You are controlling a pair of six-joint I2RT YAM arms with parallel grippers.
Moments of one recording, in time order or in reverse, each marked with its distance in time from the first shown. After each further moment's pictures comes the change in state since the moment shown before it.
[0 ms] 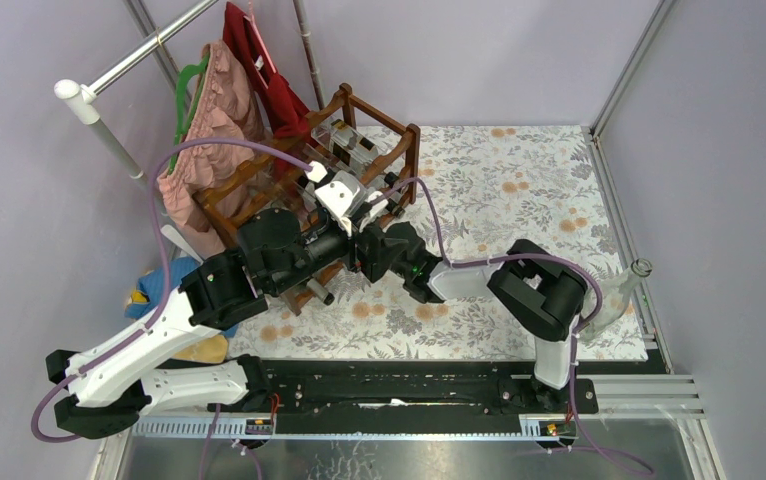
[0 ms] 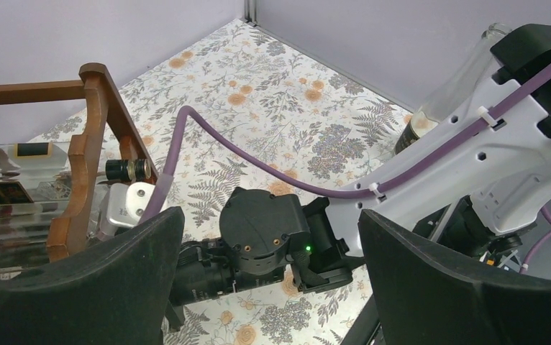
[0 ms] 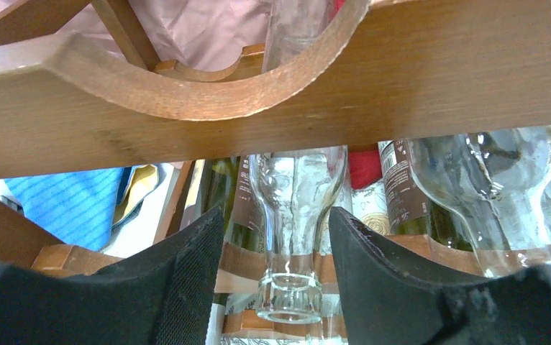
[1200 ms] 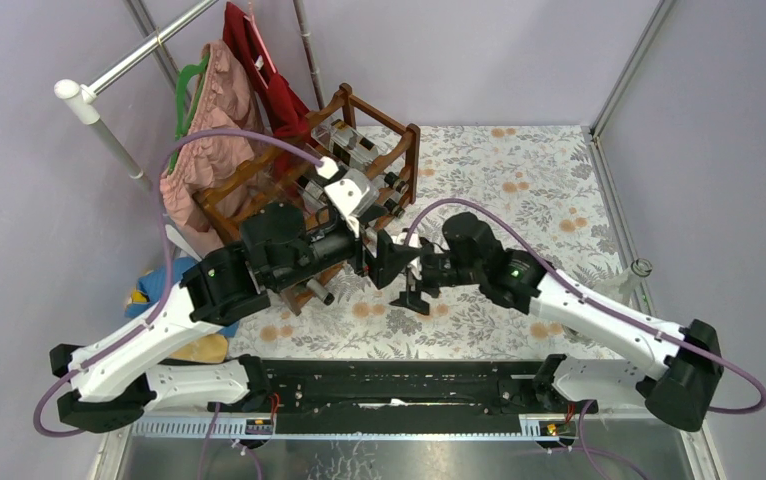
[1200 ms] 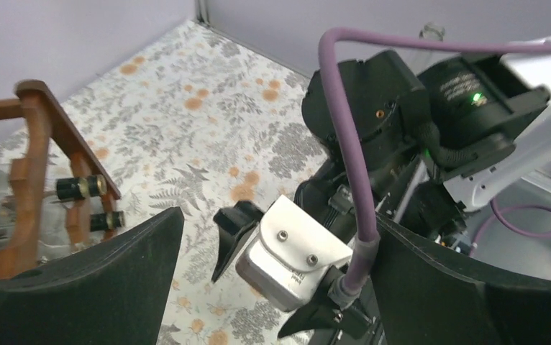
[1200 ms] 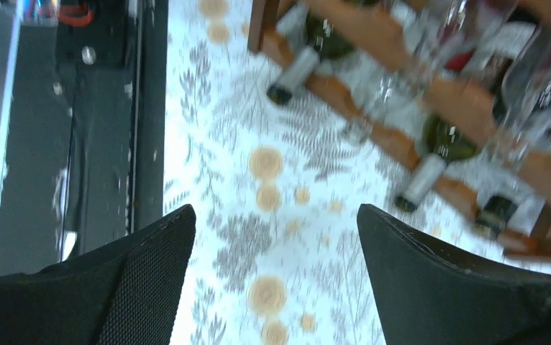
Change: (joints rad) left arm -0.008 0.042 0.089 -0.032 0.084 -0.019; right arm -0.036 -0.721 -0.032 -1.198 -0.495 -0.662
